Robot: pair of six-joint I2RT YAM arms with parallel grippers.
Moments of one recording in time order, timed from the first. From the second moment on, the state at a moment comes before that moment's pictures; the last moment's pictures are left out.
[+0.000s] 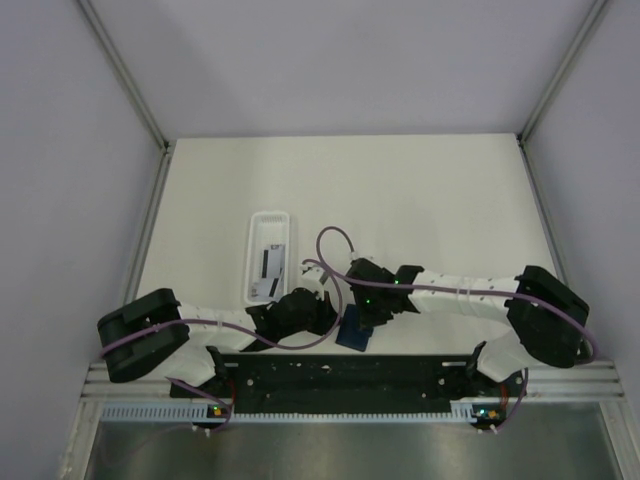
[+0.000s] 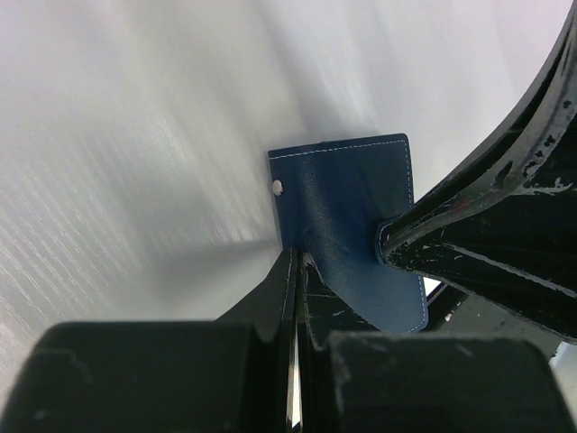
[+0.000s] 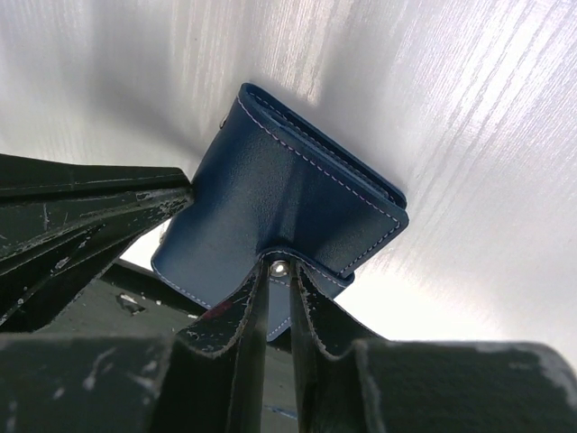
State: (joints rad) left arm -1.09 1.37 0.33 0.44 -0.10 -0.79; right arm 1.03 1.49 0.81 -0.51 0.03 0.80
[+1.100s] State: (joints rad) left arm -1.09 1.37 0.33 0.44 -0.10 -0.79; right arm 0.97 1.58 0.87 -0.57 -0.09 0.77
